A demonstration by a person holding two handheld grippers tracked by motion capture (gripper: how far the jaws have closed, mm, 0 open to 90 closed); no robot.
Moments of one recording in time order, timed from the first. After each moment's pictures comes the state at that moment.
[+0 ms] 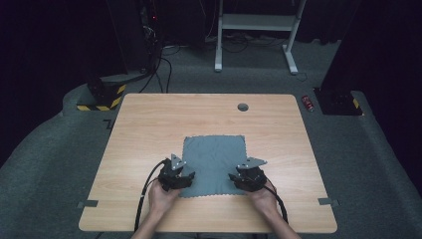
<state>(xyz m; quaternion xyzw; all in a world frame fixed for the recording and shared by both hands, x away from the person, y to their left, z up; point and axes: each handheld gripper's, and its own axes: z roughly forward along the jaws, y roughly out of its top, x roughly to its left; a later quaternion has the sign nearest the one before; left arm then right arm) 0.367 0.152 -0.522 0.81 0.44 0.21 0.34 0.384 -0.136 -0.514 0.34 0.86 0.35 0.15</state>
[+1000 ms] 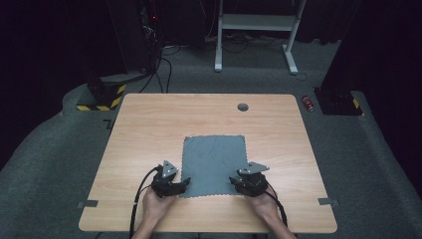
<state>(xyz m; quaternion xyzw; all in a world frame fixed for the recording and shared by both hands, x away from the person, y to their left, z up) 0.356 0.173 -0.526 0.79 0.44 0.19 0.37 0.370 -0.139 -0.514 0.35 0.85 0.37 0.16</state>
